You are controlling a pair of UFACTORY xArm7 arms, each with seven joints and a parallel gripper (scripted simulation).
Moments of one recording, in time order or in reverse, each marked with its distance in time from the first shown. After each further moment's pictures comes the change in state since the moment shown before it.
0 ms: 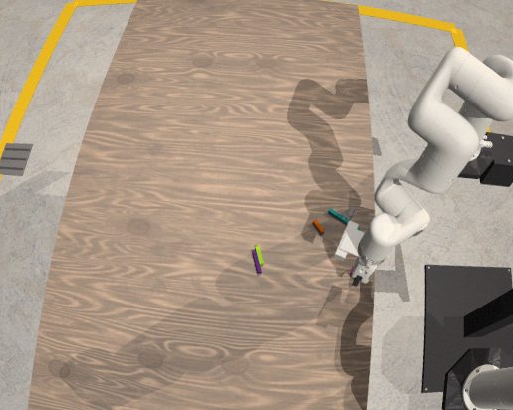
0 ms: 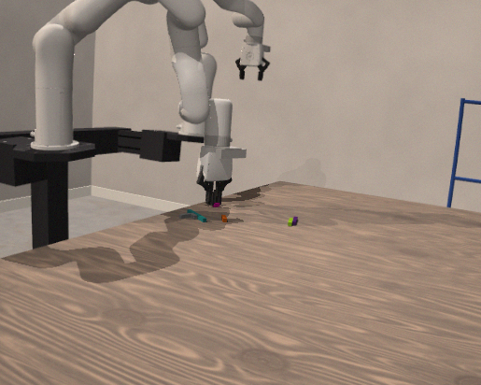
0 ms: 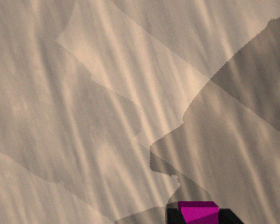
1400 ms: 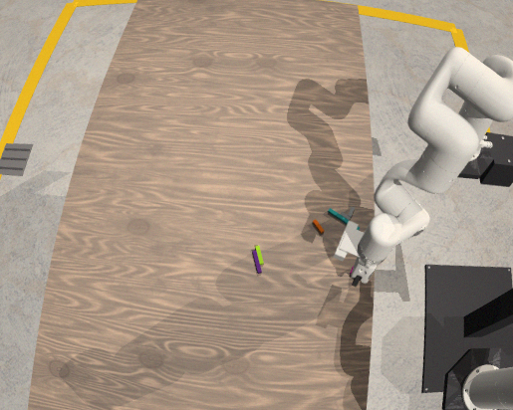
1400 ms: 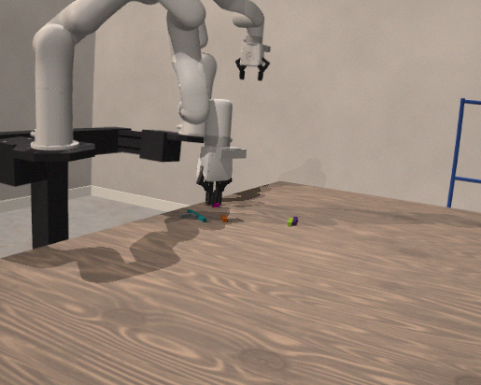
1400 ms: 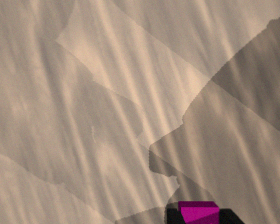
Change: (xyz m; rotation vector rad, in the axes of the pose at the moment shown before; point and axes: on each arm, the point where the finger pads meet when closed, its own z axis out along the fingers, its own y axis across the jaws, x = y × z) left arm 0.000 0.000 0.000 0.000 0.000 0.000; right arm 0.000 0.000 0.001 0.000 0.000 0.000
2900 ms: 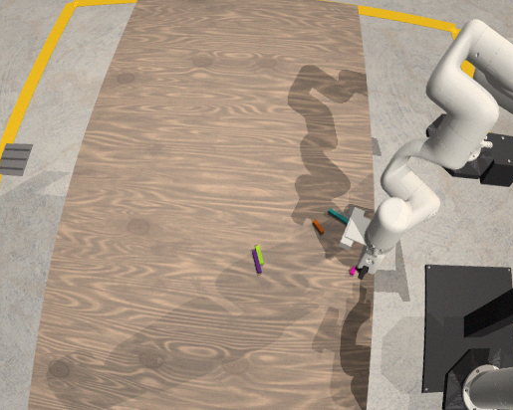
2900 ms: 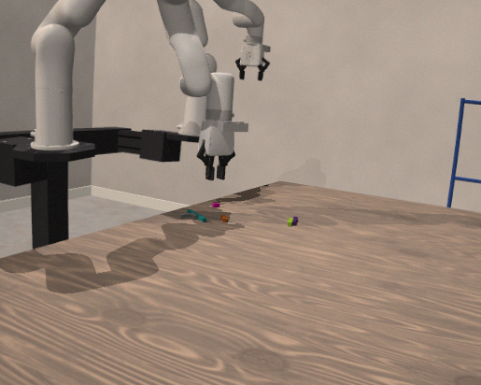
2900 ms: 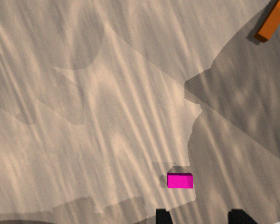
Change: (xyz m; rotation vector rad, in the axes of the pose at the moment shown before) left arm 0.000 0.000 0.000 0.000 0.000 0.000; right arm 0.000 -0.001 -0.074 0.002 0.000 0.000
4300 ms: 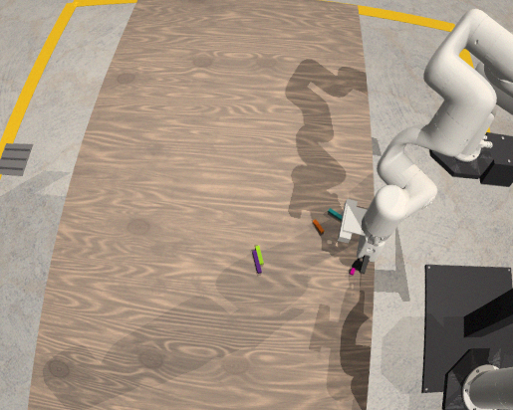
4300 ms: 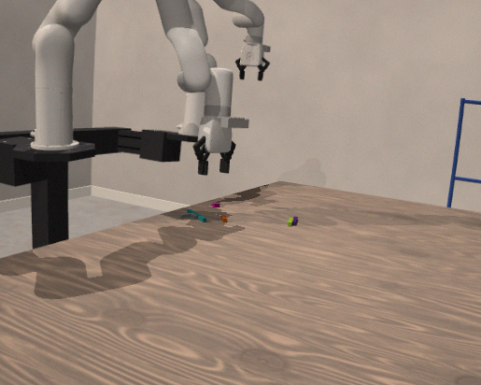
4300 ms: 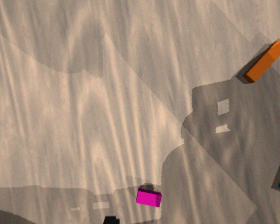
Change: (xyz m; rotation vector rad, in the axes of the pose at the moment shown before) left arm 0.000 0.000 0.000 0.000 0.000 0.000; right arm 0.020 0.022 -0.011 -0.021 0.017 -0.186
